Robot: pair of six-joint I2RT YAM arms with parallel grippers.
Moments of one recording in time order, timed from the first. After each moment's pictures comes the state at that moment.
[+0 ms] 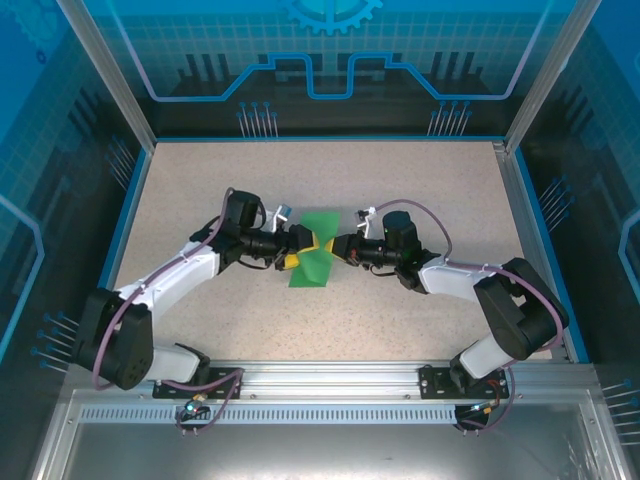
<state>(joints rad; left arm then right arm) -0.36 1.38 0.87 -0.27 0.85 -0.89 0.54 1.54 0.65 0.52 -0.67 1.08</state>
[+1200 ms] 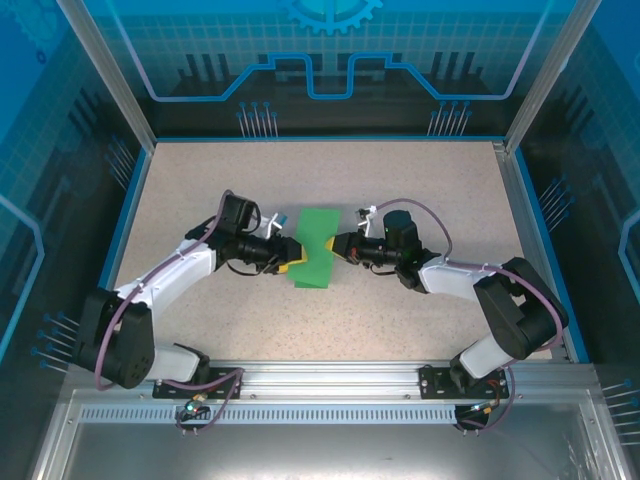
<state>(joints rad) -0.31 1.36 0.86 -0.46 0.89 -0.72 0.53 1.54 0.65 0.53 -0.66 1.09</state>
